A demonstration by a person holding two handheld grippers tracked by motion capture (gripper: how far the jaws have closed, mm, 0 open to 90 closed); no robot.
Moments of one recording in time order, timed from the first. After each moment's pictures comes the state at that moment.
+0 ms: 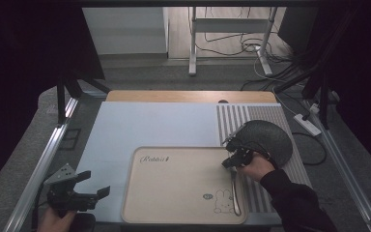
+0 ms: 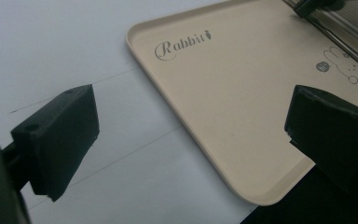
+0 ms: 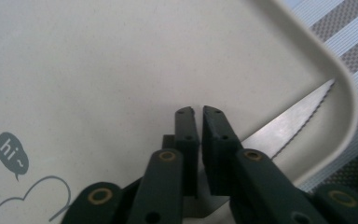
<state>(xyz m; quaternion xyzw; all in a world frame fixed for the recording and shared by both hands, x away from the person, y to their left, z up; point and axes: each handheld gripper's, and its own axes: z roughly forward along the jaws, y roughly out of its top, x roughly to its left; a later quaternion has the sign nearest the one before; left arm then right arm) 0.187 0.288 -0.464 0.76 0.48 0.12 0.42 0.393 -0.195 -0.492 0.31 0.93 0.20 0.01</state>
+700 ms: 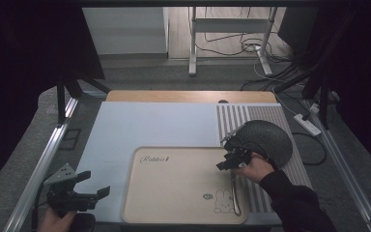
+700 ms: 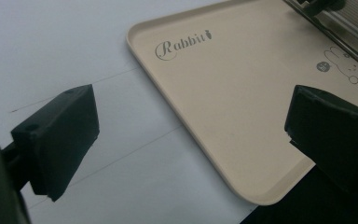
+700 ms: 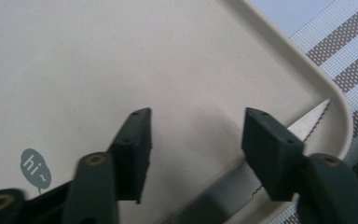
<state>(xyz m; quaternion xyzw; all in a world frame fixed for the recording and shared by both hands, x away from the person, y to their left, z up) 0.187 0.288 -0.464 0.76 0.48 0.12 0.42 0.385 -0.187 -0.481 0.31 0.92 0.21 0.03</state>
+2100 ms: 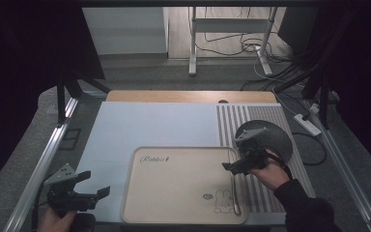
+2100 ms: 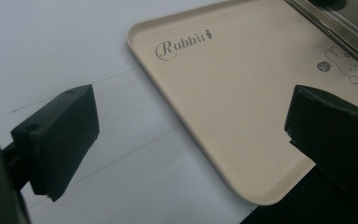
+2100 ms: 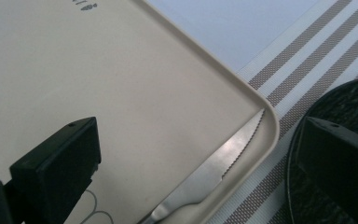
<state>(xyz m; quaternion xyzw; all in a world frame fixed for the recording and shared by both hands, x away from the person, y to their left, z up) 0.187 0.288 -0.464 0.76 0.48 0.12 0.42 0.353 -0.217 -0.449 0.32 0.89 0.31 0.12</state>
